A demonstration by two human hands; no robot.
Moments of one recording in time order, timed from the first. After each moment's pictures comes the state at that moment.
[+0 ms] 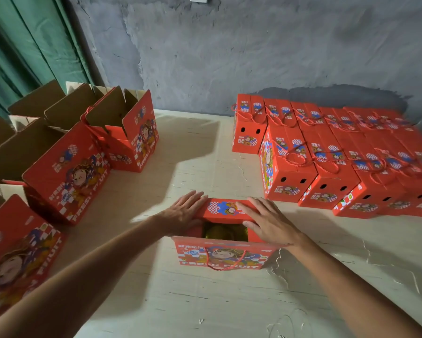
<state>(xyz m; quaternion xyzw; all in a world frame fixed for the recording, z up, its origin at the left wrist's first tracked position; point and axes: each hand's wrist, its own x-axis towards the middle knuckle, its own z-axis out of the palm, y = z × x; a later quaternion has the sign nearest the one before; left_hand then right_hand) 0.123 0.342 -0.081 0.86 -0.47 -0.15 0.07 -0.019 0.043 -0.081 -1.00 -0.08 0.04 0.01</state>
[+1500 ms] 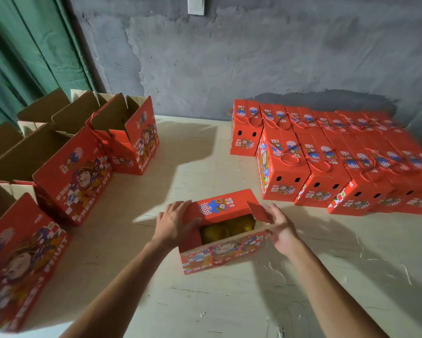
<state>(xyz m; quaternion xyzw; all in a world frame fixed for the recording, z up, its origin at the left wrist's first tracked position) 0.068 0.357 -0.090 0.94 -0.21 -0.06 0.27 -0.051 0.059 -0.085 -0.51 0.39 -0.05 0.76</state>
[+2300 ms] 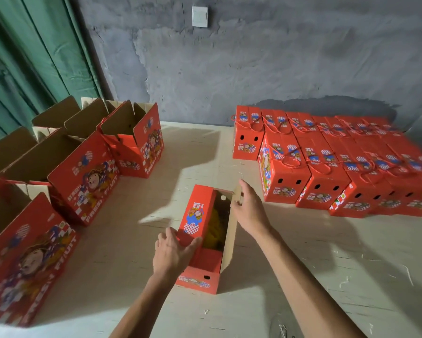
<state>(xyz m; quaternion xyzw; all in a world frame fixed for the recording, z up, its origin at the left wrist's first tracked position) -0.019 0.378 -0.076 0.93 0.02 -0.12 0.35 -0.025 0.149 -0.013 -0.89 0.17 -0.10 0.40</state>
